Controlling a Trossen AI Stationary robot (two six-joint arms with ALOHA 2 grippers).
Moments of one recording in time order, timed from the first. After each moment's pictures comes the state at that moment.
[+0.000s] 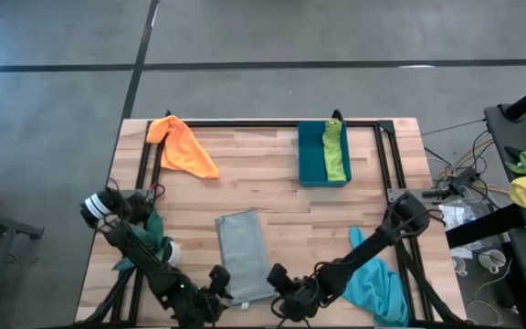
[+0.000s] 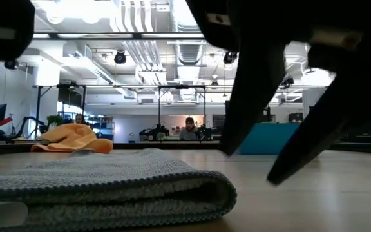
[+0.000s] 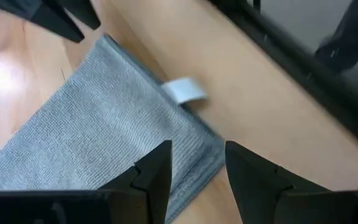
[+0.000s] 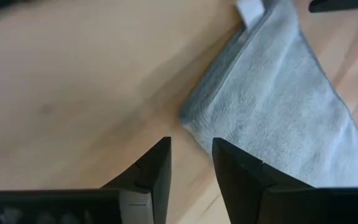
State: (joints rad) left arm -0.90 1.85 1.02 -0.07 -0.48 -0.10; right arm 0.65 2.14 1.45 -0.34 0.31 -0.47
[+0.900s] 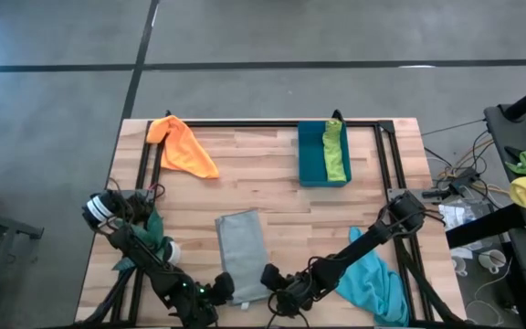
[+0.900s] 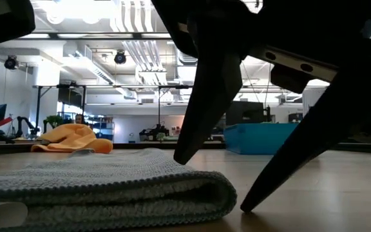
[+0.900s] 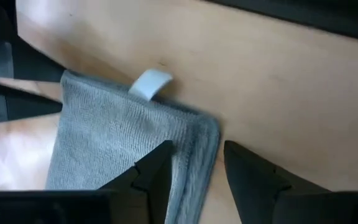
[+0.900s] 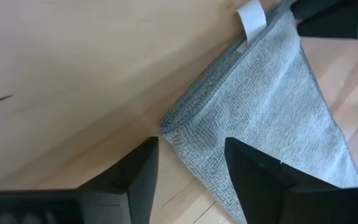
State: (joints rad) left arm -0.90 1.88 1.01 -0.08 -0.43 0.38; right arm 0.61 2.16 1.44 -0.26 0.25 -0.61
